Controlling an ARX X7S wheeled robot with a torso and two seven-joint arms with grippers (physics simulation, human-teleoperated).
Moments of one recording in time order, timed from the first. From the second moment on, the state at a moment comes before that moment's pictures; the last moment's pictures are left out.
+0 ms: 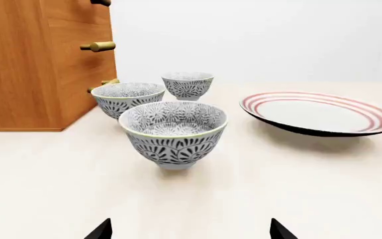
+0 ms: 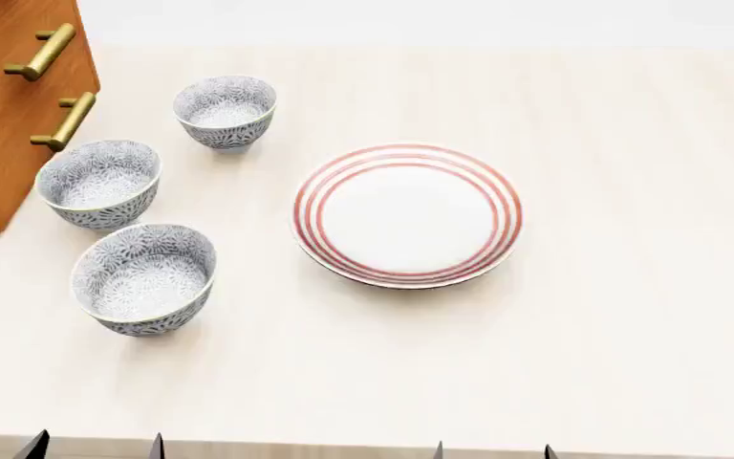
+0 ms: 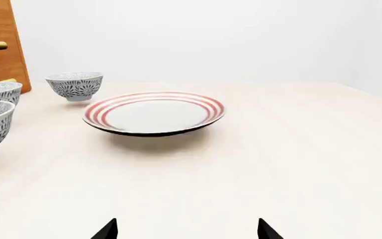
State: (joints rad) left arm 0.00 0.00 0.00 0.00 0.00 0.00 0.00; right arm 0.00 0.00 0.00 0.00 0.00 0.00 0.00
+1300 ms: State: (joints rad) left arm 0.09 -0.15 0.05 0.88 -0.20 -0.38 -0.15; right arm -0.07 0.14 -0.11 -0.80 0.07 0.36 0.19
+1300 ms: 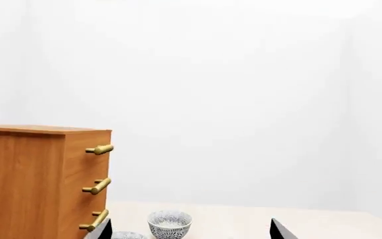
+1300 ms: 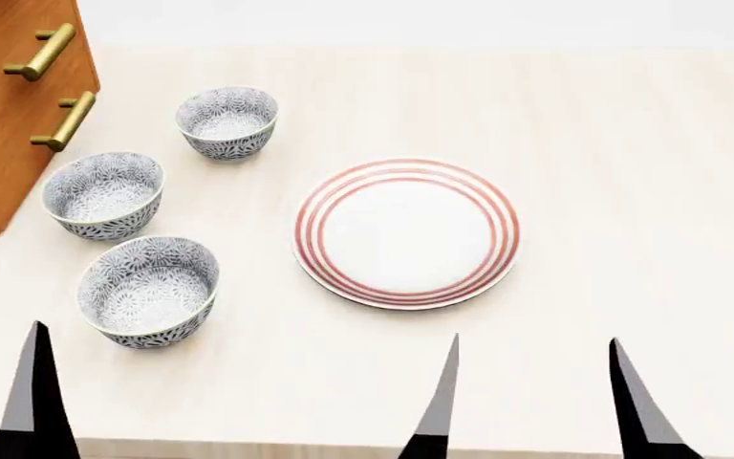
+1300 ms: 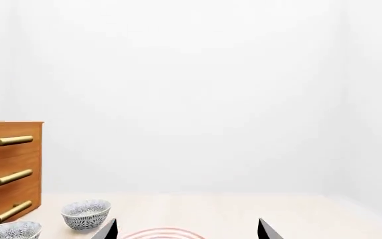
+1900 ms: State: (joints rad) left arm 0.08 -0.19 0.05 0.99 -0.26 -0.43 -0.20; right arm -0.06 0.17 -0.14 -0.89 0.07 0.40 0.24
